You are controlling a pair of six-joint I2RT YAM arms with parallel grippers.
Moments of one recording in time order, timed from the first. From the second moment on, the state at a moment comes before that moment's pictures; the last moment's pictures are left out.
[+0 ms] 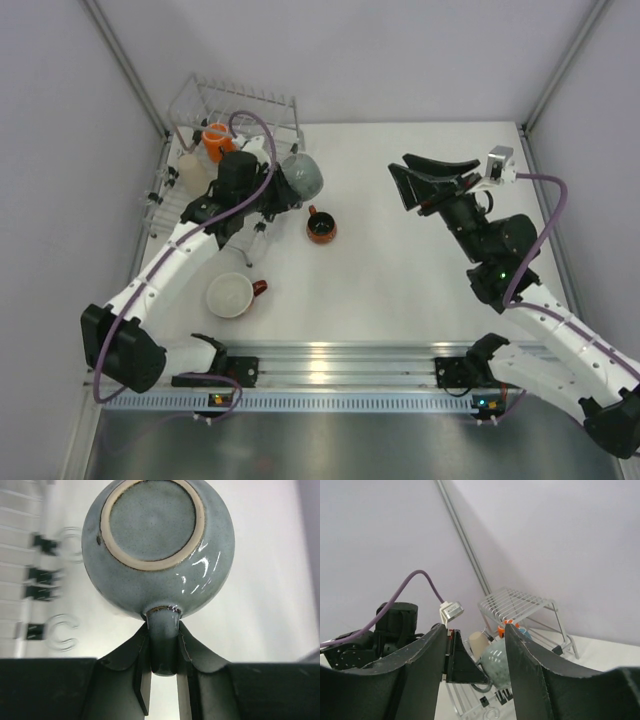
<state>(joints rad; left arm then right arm) -0.43 1.27 1.15 -0.37 0.17 -0.54 0.64 0.85 0.77 0.60 -0.03 0.45</state>
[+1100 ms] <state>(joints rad) -0.13 1.49 1.07 -0.26 -0.29 -0.31 0.62 0.70 0.73 0.44 0.08 0.32</state>
